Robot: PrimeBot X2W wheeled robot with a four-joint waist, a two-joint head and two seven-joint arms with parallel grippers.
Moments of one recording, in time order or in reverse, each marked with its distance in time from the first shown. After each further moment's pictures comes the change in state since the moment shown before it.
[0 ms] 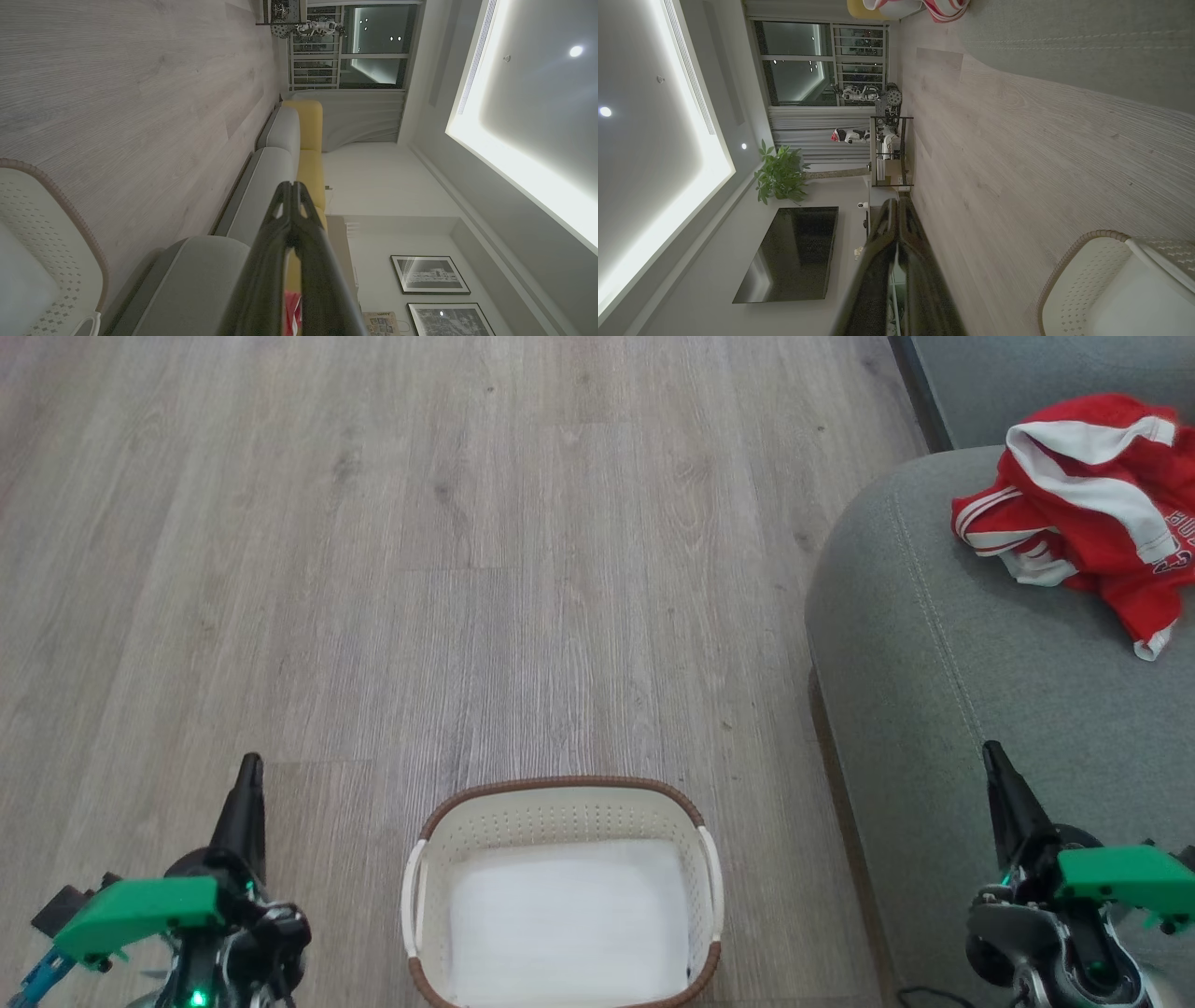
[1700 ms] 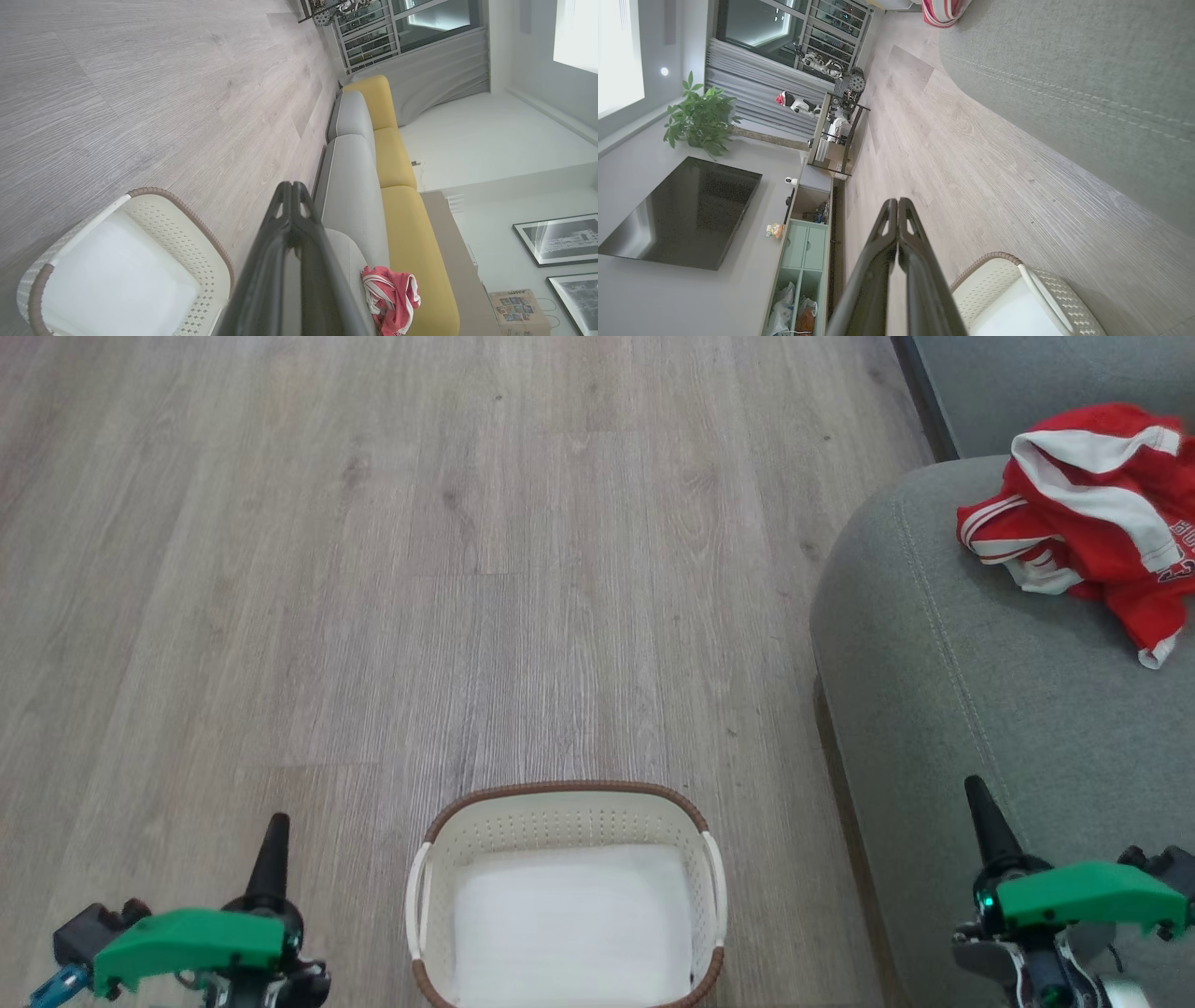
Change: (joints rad) left arm 0.076 0.020 -0.076 0.000 0.348 0.079 -0.089; right arm 0.030 0.000 0.039 0.038 -0.386 0.000 -0.084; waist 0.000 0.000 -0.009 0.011
